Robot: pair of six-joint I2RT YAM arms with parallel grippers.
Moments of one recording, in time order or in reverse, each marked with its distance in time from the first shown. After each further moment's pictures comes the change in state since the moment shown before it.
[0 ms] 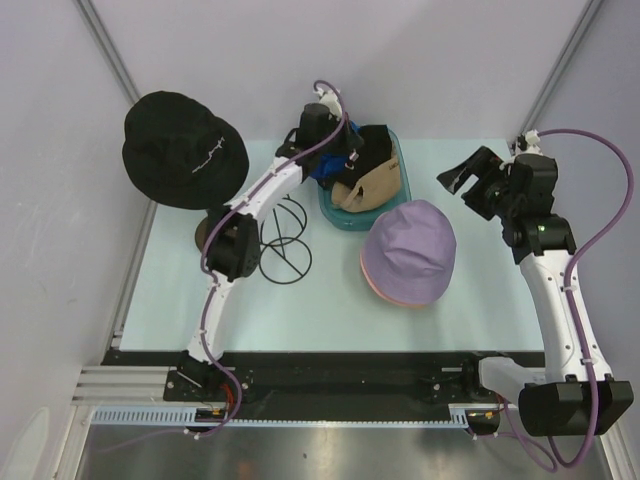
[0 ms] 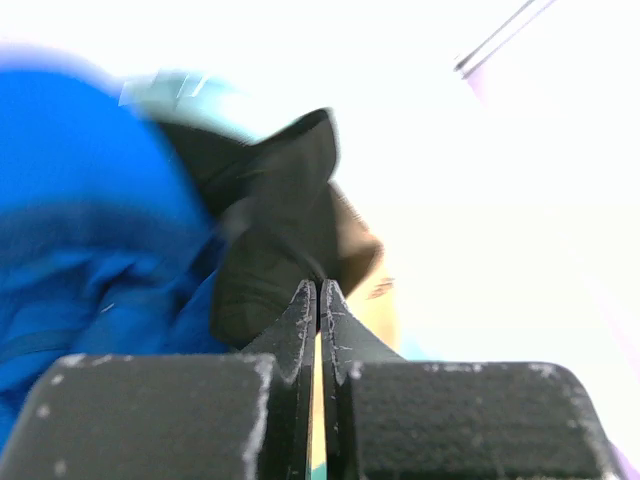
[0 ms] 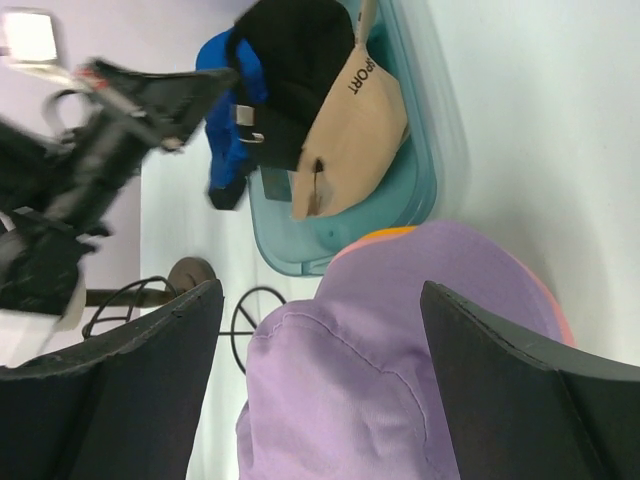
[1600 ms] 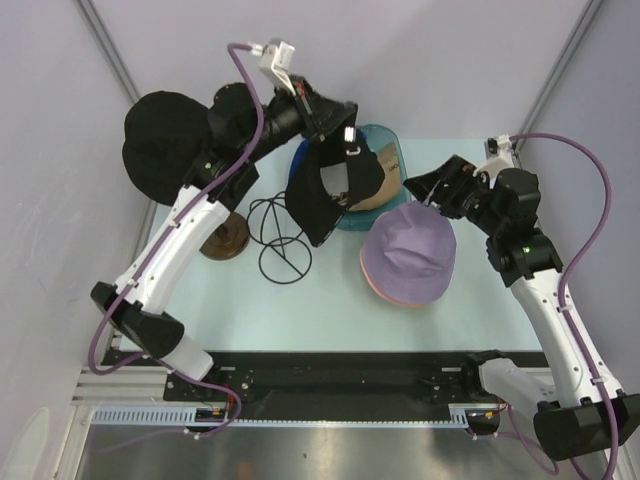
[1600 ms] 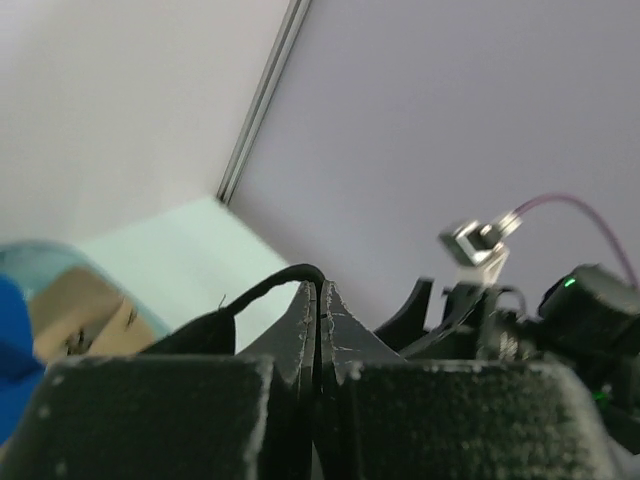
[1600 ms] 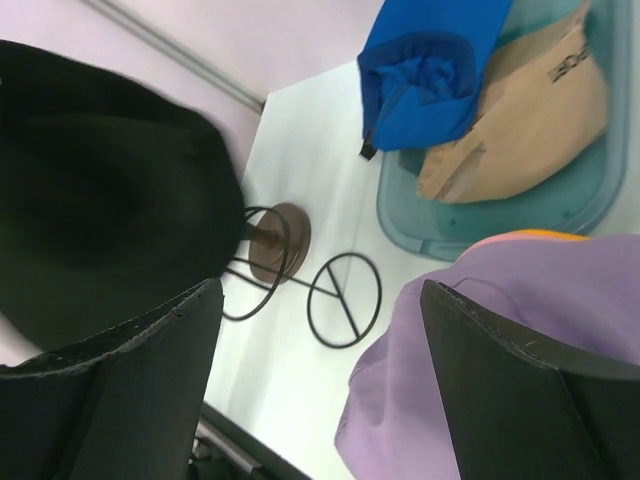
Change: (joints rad) left arm -0.091 -0.827 -0.343 0.005 0.116 -0.085; right arm 0.180 -0.104 -0.119 0.240 -0.110 0.031
